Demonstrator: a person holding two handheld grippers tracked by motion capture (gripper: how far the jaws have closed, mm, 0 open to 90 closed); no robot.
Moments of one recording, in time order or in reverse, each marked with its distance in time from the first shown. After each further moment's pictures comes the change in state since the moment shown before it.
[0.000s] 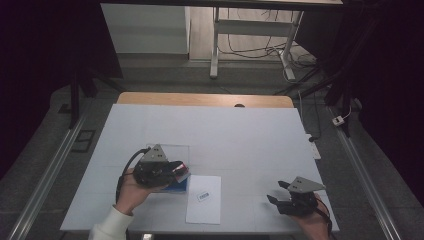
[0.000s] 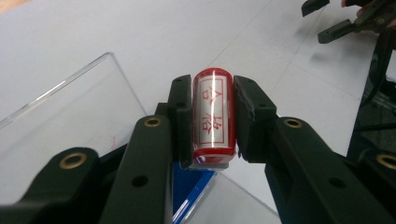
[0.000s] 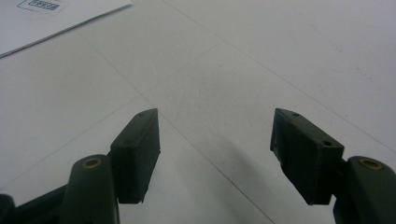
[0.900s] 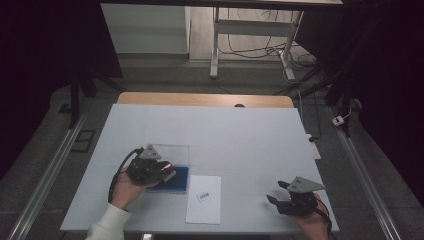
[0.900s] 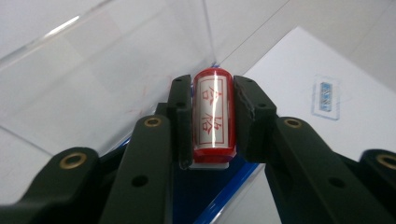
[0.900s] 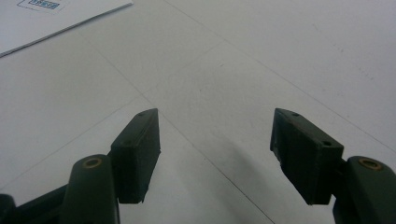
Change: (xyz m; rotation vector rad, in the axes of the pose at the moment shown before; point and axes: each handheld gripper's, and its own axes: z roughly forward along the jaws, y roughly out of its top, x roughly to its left) left arm 0.030 -0.026 0.014 0.159 0.143 -0.049; right arm 0.001 0.000 0.001 0.005 -0.002 -0.002
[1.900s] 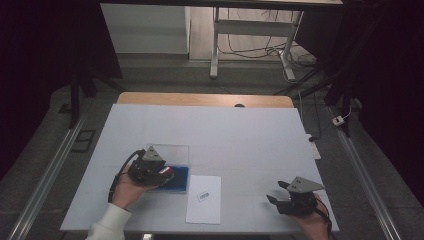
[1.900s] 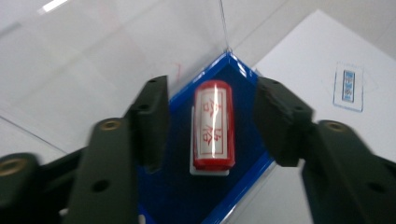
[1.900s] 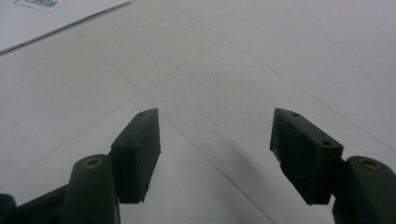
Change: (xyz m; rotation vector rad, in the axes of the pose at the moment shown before) left arm 0.000 -0.003 0.004 0.000 0.026 -0.002; right arm 0.000 0.000 0.000 0.004 -0.006 -0.003
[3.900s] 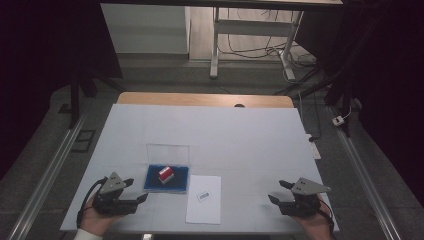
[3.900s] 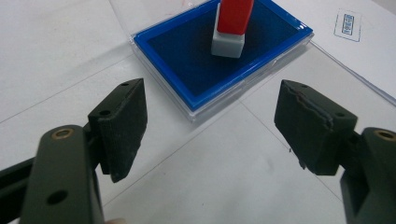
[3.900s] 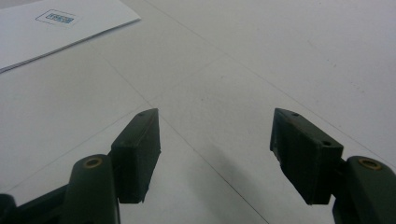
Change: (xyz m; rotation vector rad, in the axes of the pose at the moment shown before) left arm -0.004 -0.099 -0.047 -0.102 0.059 -0.103; right arm -0.001 -0.001 -0.009 -0.067 0.016 -0.012
